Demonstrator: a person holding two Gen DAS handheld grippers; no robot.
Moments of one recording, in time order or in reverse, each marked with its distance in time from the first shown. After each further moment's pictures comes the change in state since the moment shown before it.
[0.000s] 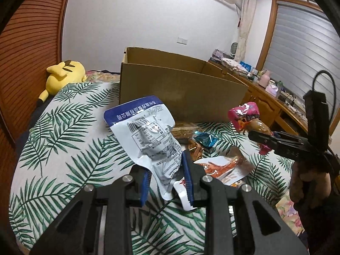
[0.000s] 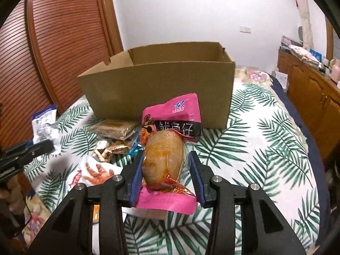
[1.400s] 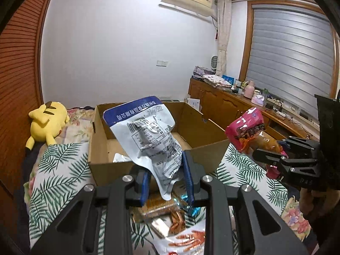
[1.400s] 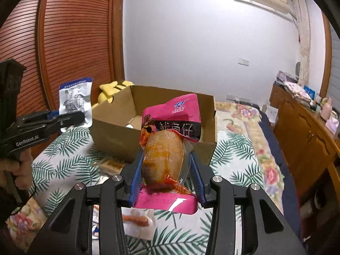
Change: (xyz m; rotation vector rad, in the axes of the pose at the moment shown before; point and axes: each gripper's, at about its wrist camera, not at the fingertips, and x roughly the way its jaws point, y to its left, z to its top) left arm 0.015 -0.035 0.117 0.142 -0.131 -0.072; right arm -0.052 0.017 0.075 -0.146 -0.123 -0.082
